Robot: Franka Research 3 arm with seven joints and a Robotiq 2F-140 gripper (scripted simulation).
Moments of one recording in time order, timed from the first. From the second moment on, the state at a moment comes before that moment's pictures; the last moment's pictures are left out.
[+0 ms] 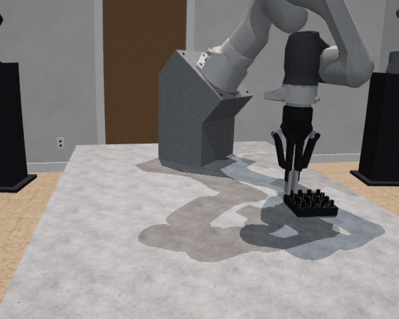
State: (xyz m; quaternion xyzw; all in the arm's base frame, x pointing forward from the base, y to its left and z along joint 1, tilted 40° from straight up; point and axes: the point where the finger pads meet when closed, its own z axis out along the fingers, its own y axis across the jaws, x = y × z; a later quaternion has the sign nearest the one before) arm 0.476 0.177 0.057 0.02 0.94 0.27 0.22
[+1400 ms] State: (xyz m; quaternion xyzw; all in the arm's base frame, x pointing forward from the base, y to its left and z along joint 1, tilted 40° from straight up) arm 0.476 0.177 0.057 0.10 0.93 0.28 0.19
